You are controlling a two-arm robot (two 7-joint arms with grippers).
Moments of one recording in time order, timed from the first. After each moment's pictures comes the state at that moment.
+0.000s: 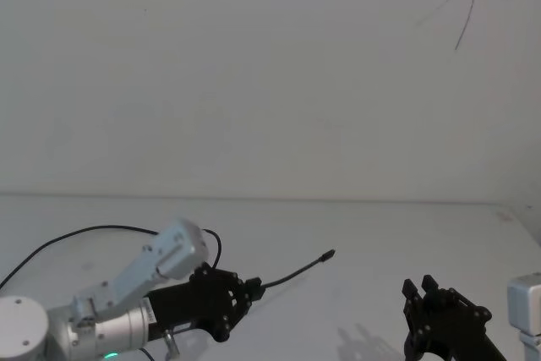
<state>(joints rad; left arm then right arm) -0.56 0.45 0.58 -1.37 -0.31 -0.03 -0.70 -0.01 0.34 -0.23 -1.77 0.29 0.03 0.07</state>
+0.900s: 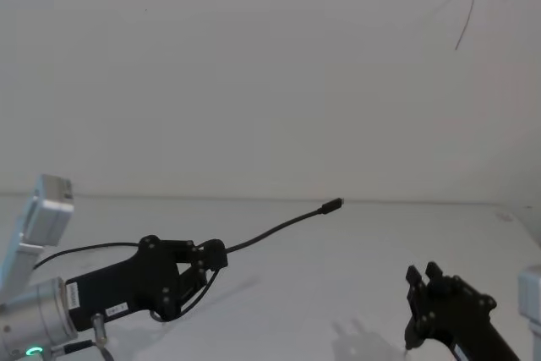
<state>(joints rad) -0.43 0.54 0.40 -1.51 -0.71 -0.05 -0.91 -0.01 0.32 -0.21 -1.79 0.30 0.03 0.07</state>
